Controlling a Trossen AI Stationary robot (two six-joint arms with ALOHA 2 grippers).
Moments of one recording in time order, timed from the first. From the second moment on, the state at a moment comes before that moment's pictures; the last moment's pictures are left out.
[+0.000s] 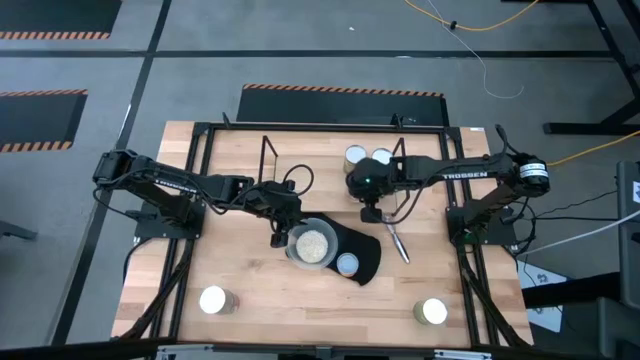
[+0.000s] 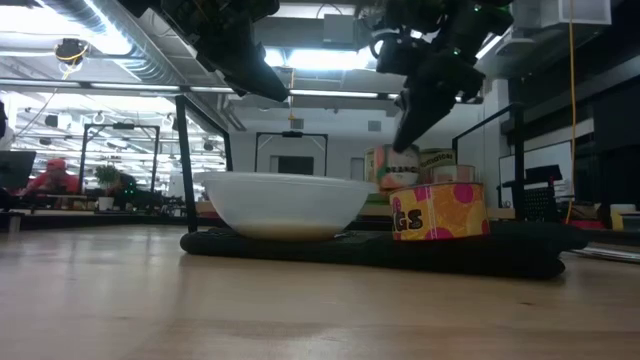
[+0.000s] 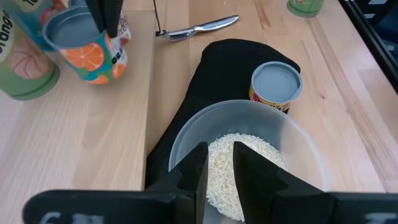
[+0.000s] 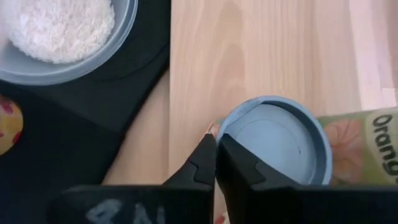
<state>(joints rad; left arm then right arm) -0.08 1.36 0.89 -0.17 -0.01 -0.04 -0.11 1.52 1.09 -0.60 0.05 -0.16</state>
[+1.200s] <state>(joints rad) -0.07 1.36 0.89 -0.17 -0.01 -0.04 -0.11 1.60 1.09 -0.58 0.05 -0.16</state>
